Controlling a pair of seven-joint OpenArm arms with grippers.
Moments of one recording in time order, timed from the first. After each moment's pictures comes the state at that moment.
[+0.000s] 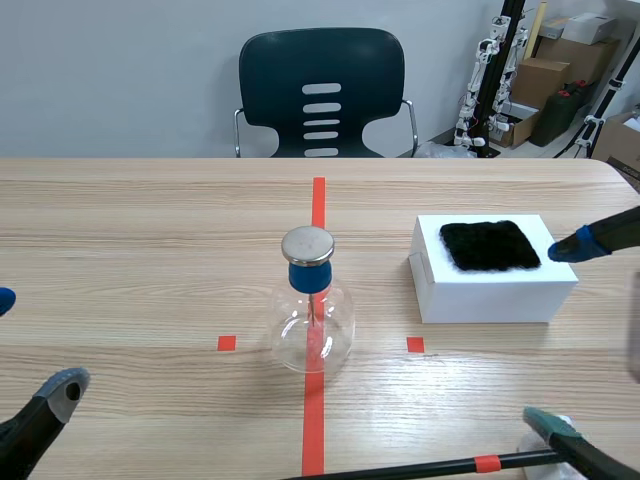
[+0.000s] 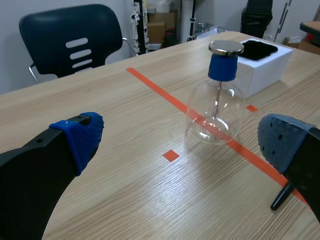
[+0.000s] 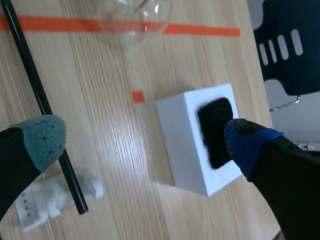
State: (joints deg) left arm 42.9 -35.9 -3.9 88.0 -7.6 -30.2 -52.5; right arm -52.0 38.1 19.2 126.8 -24.8 39.4 13.3
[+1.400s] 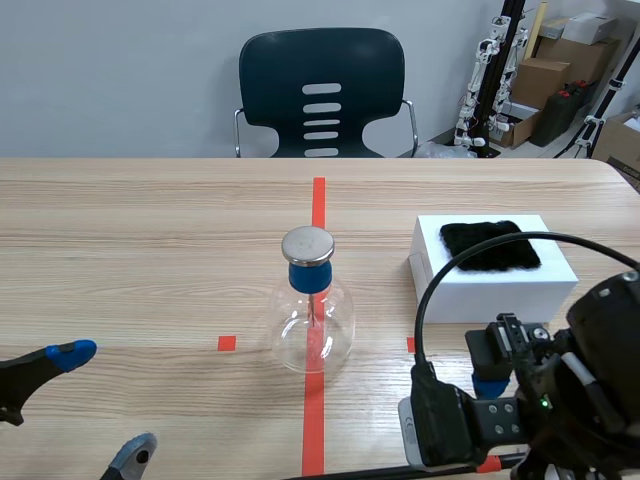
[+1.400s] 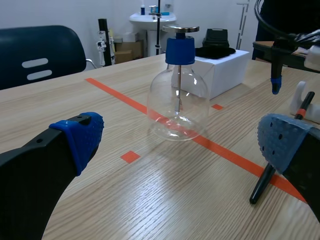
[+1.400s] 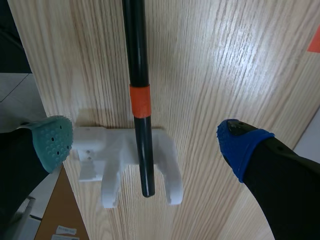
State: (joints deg) left arm 23.0 -32.1 17.3 59.0 5.7 -25.3 -78.3; right arm -4.3 43.2 -42.2 106.8 3.3 45.3 -56.5
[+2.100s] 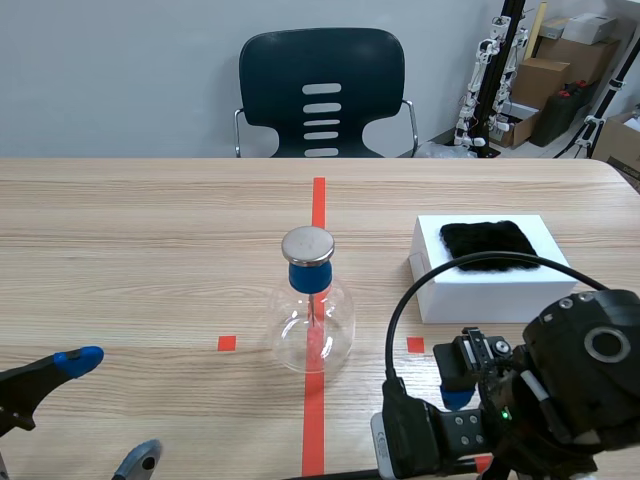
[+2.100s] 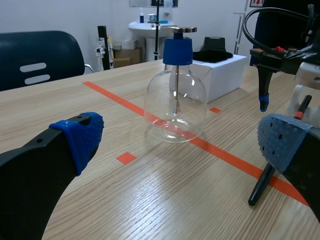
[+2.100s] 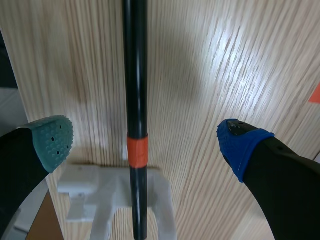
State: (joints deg) left arm 18.9 -31.0 21.6 52.6 5.7 -23.9 -83.4; right arm -0.2 40.7 -48.1 100.6 -1.2 45.3 -47.2
